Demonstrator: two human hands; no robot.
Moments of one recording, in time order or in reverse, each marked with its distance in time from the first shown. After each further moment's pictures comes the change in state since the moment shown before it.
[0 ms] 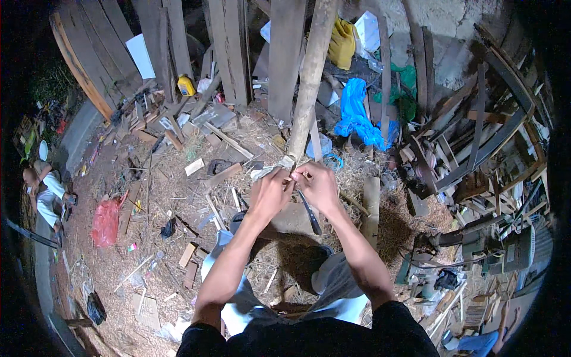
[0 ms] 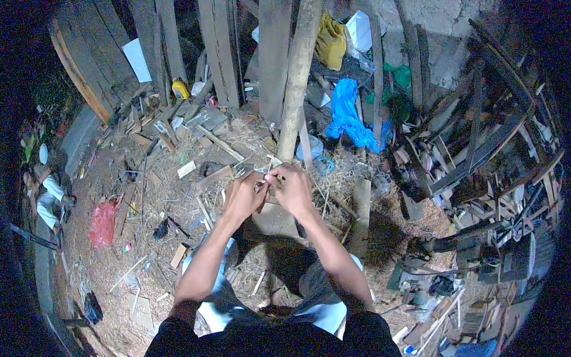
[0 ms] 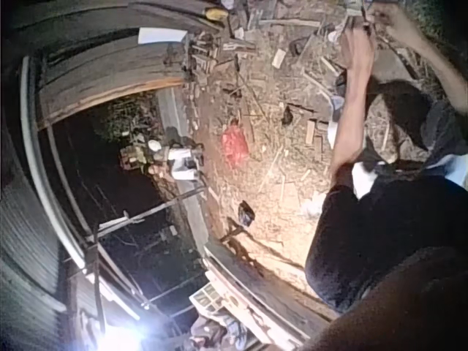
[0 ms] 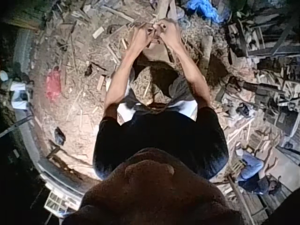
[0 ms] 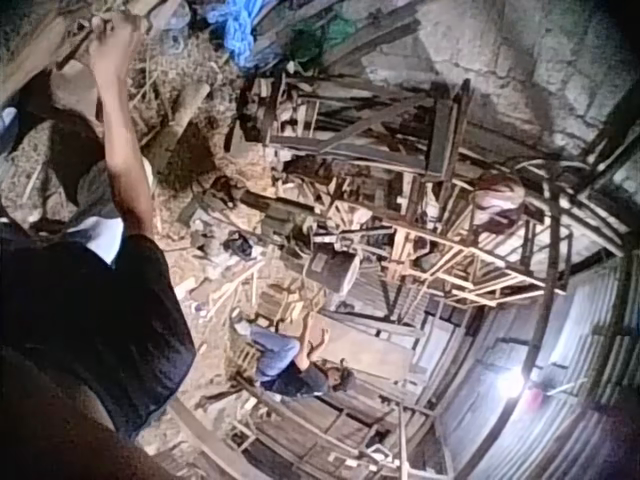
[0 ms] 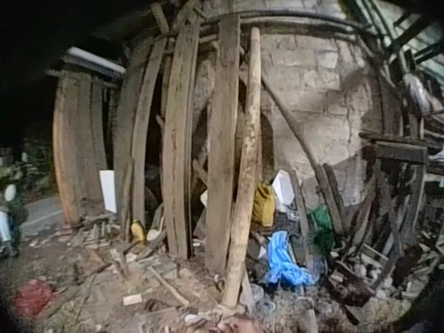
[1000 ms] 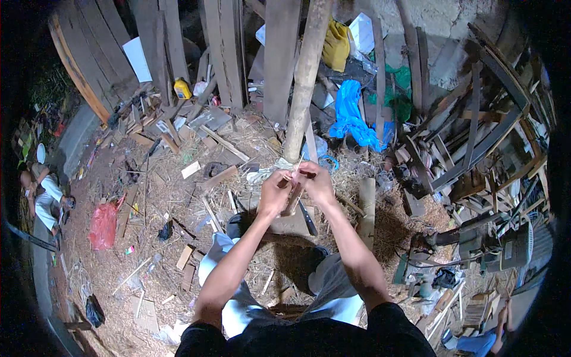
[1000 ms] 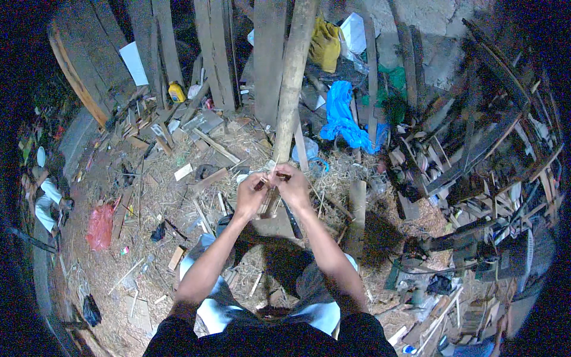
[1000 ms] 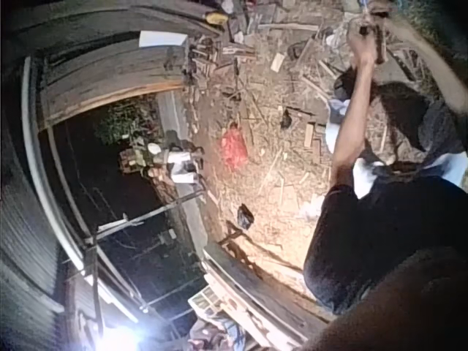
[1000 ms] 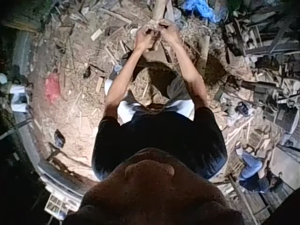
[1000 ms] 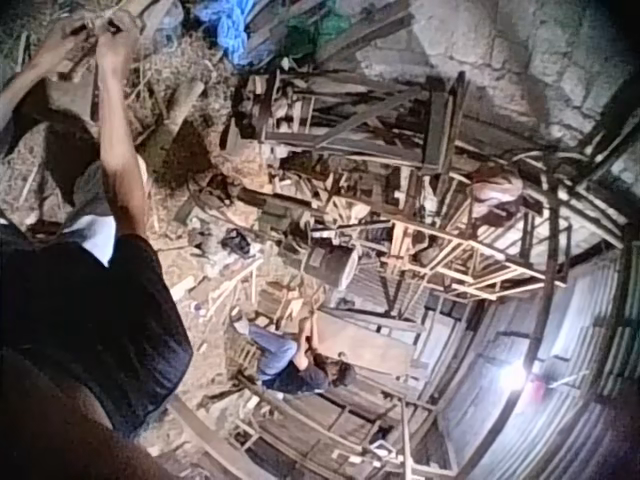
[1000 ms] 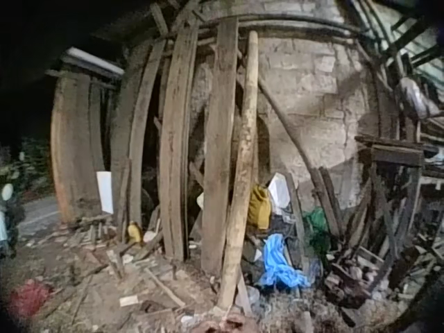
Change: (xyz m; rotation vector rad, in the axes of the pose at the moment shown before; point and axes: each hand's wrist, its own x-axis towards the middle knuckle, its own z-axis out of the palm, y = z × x) left_hand -0.004 -0.025 0.064 -0.738 0.096 -0.308; right_hand 0.000 0.035 0.022 0.545 0.065 0.320
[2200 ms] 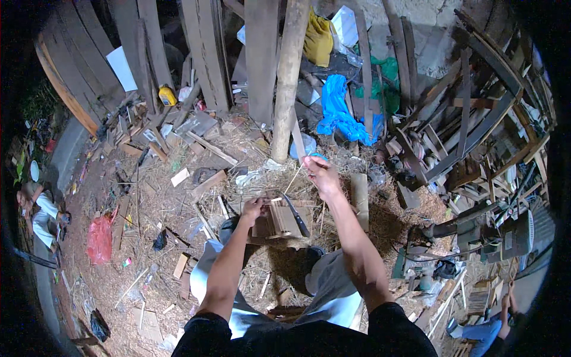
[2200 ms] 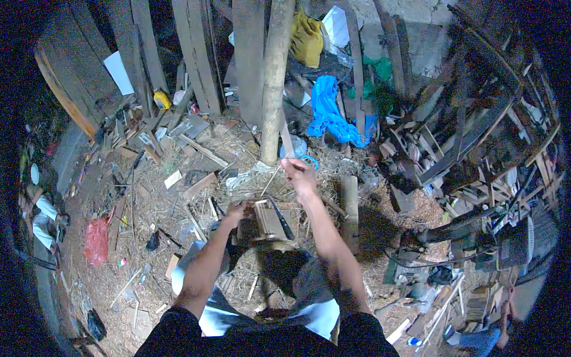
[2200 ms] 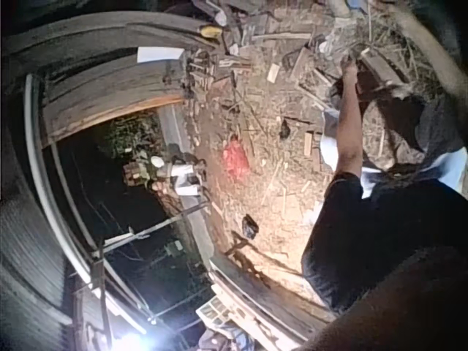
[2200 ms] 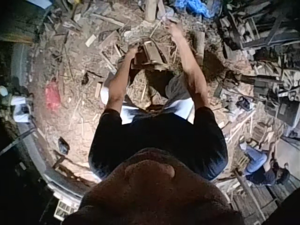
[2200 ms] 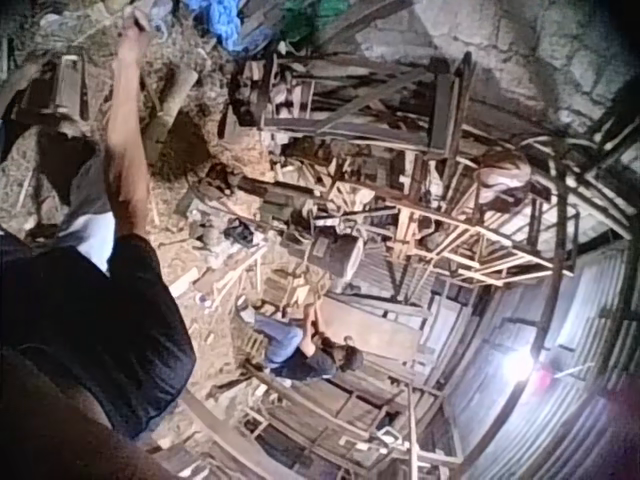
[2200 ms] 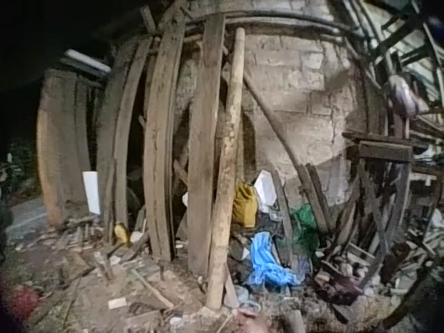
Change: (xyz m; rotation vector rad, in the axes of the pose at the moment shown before) left_hand -0.001 -0.222 -0.030 -0.214 -0.114 -0.725; right_hand 0.029 0.034 -0.057 0.294 0.091 0.272
